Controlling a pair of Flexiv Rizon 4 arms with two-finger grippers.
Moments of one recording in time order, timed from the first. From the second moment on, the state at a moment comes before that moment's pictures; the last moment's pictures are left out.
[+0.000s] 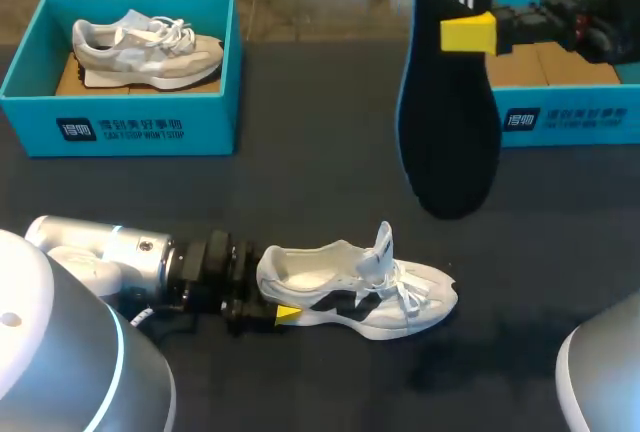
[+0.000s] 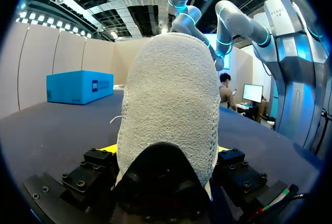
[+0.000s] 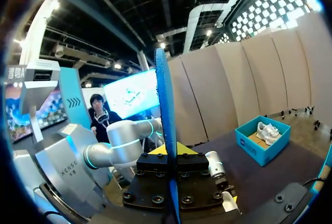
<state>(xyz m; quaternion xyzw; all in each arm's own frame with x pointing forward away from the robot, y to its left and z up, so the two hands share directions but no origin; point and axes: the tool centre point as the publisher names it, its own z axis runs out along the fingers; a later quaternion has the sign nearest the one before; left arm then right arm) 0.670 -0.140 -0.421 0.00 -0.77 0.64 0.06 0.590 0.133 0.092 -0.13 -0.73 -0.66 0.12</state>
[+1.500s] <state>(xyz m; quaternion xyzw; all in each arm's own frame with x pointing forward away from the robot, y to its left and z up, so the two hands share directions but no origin) 0.672 -0.138 -0.422 -0.01 -0.78 0.62 0.06 0.581 0.140 0.076 -0.17 -0.70 -0.68 0.16</state>
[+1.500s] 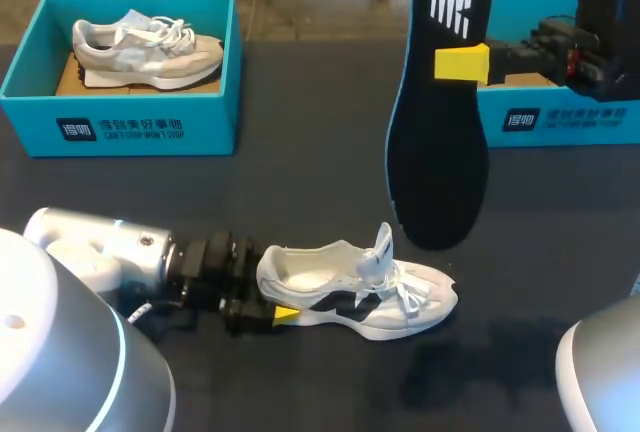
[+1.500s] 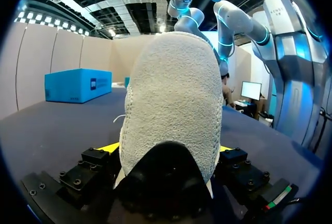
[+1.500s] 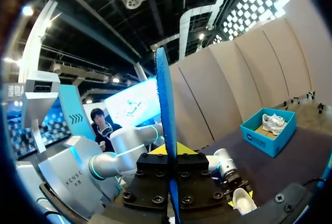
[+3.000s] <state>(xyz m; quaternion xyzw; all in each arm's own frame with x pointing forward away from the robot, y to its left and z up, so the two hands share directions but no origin) 0.684 -0.075 -0.425 -0.03 -0.88 0.46 0.08 0.581 0.140 0.076 -0.17 -0.70 -0.68 0.16</state>
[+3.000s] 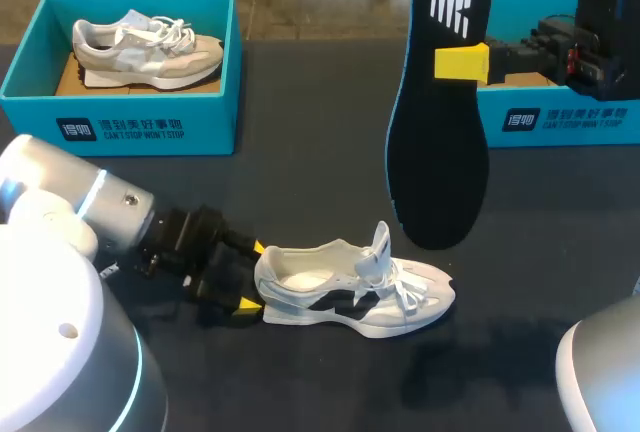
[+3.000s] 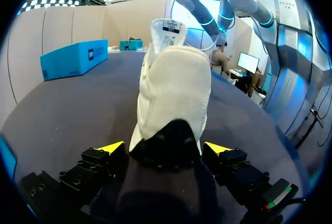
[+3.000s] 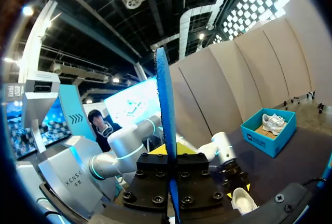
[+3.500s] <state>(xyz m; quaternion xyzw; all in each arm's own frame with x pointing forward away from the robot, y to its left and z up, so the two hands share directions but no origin) 0.693 -0.048 -0.408 -0.08 -0.95 0.30 0.01 0.581 0.140 0.076 -0.17 -0.70 -0.68 0.16</state>
